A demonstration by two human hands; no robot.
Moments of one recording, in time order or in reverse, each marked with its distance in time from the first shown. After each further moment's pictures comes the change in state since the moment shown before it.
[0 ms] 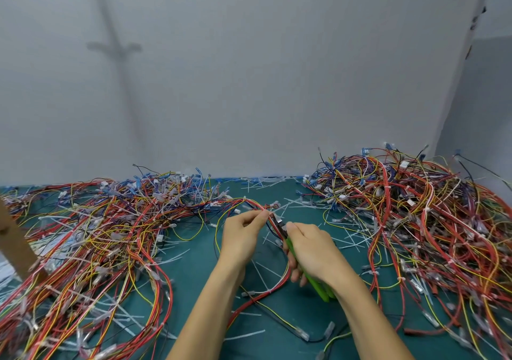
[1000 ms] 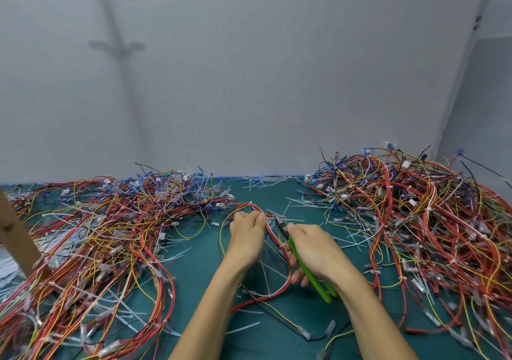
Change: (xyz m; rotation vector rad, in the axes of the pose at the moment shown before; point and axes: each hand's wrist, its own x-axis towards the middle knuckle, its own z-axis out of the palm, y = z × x) left_hand 0.009 -0.003 0.001 0.484 -0.082 0.030; right_hand -0.003 -0.006 -0.002 0.017 -0.041 0.090
